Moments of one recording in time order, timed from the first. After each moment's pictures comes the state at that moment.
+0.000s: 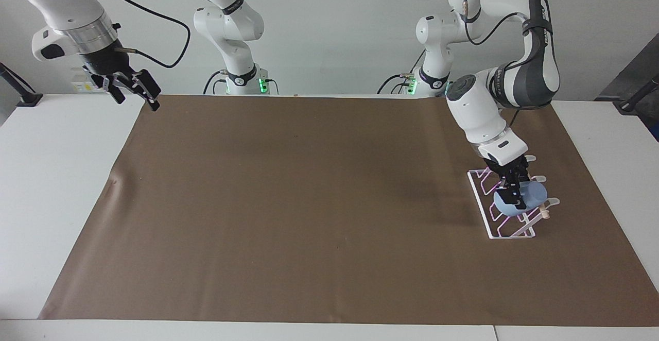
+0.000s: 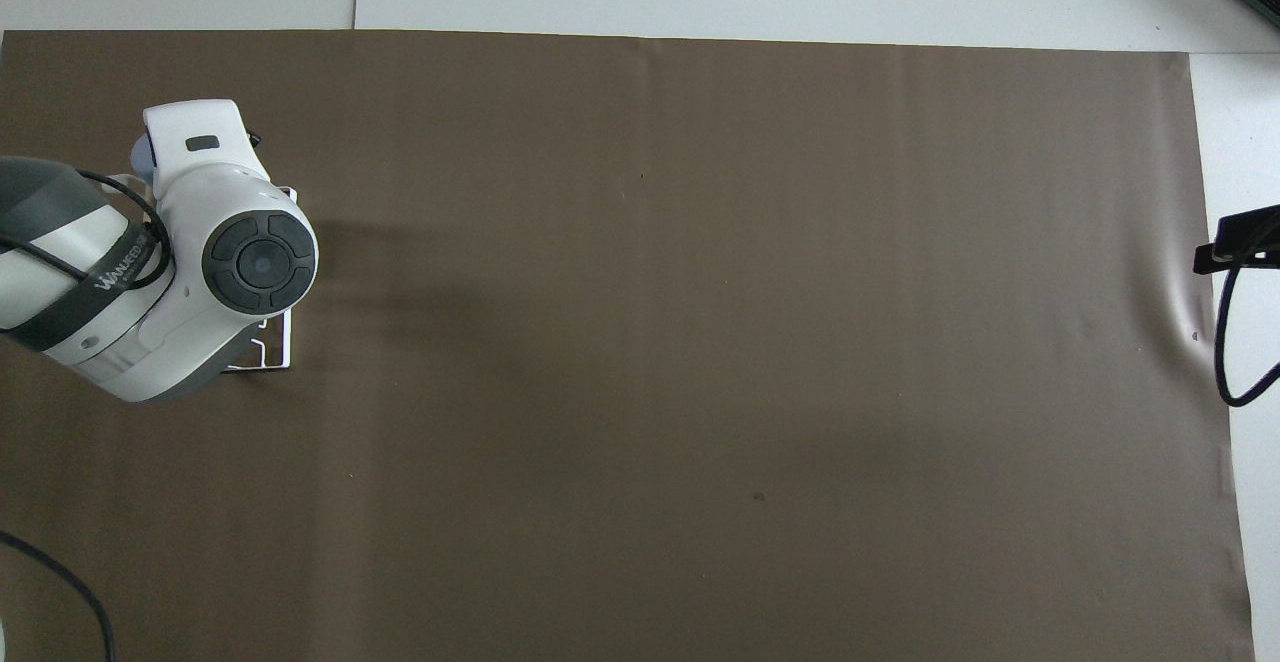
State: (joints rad) left arm 0.11 0.18 -0.33 -1.95 1.07 2.22 -1.82; right arm -0.14 -0.02 -0.02 -1.56 0.03 1.55 0.13
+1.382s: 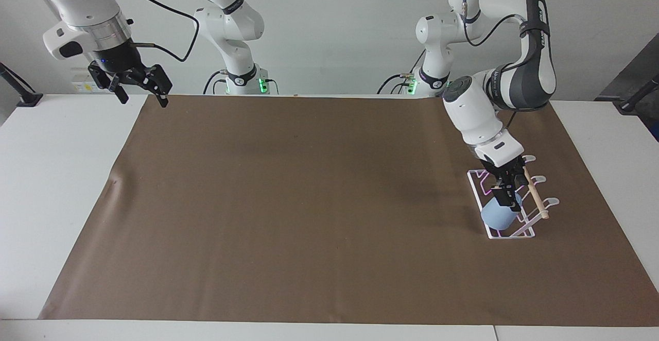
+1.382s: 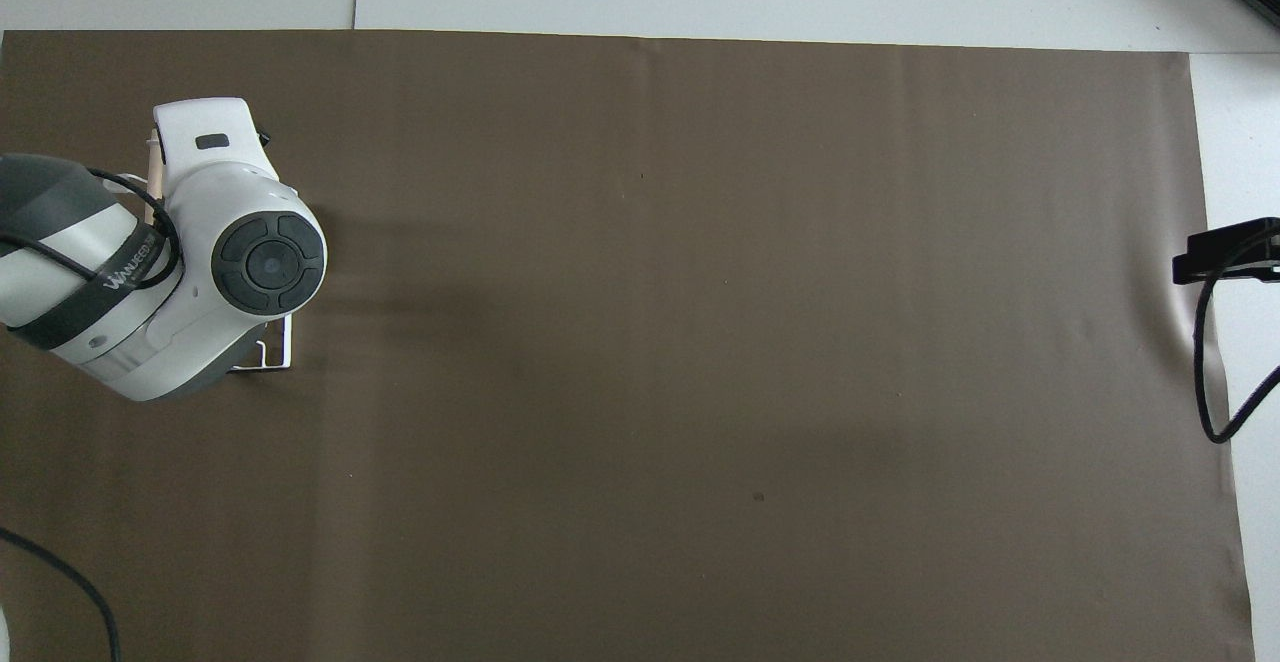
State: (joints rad) left arm 0.10 0.17 -0.34 -1.93 1.04 2.21 -1.75; right arm -0.09 -0.03 -0.01 -1.56 -0.02 1.55 0.01
